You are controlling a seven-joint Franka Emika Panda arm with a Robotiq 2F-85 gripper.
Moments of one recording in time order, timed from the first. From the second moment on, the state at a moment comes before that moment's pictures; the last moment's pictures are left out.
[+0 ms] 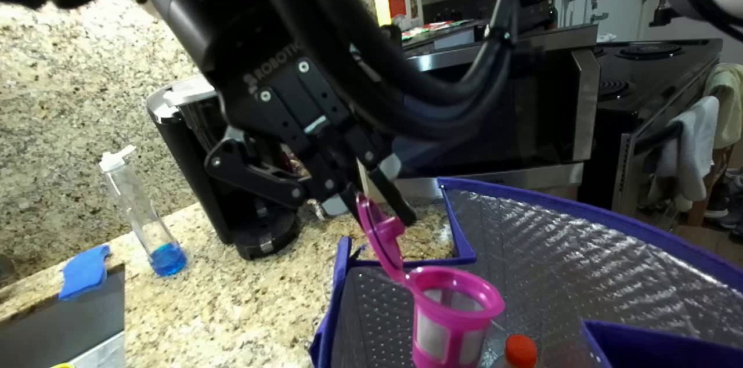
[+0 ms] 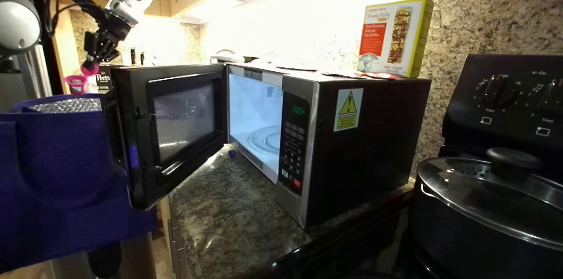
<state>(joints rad) 0.60 0.97 0.17 -0.37 0.26 0.91 1.63</state>
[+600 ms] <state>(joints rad) 0.66 0.99 0.13 -0.38 0.21 0.86 1.71</state>
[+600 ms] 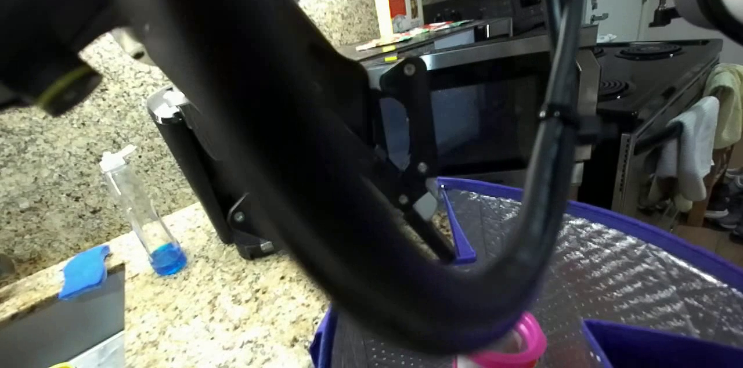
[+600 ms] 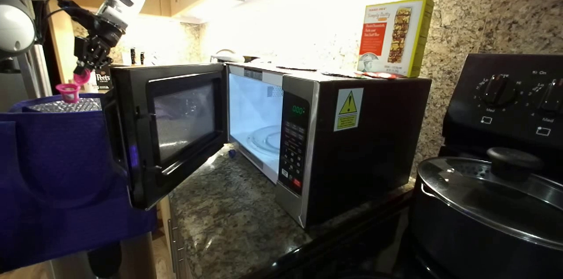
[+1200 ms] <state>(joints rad) 0.67 0.94 0.10 -0.36 0.18 0.90 1.79</state>
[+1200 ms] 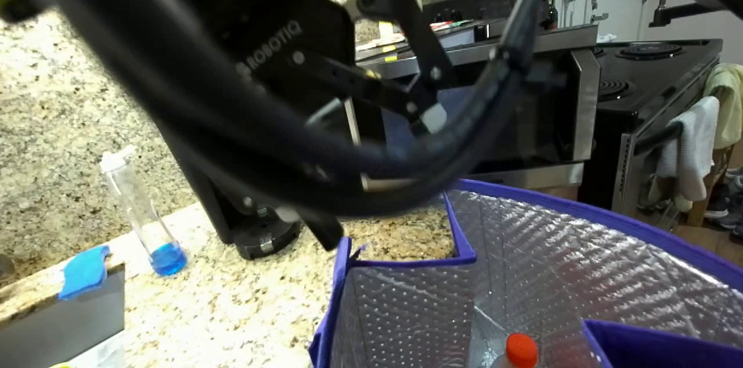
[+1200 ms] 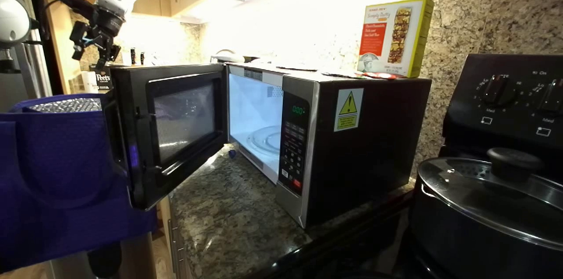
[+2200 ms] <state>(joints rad) 0.71 0.49 0.03 -0.35 -0.02 1.04 1.67</state>
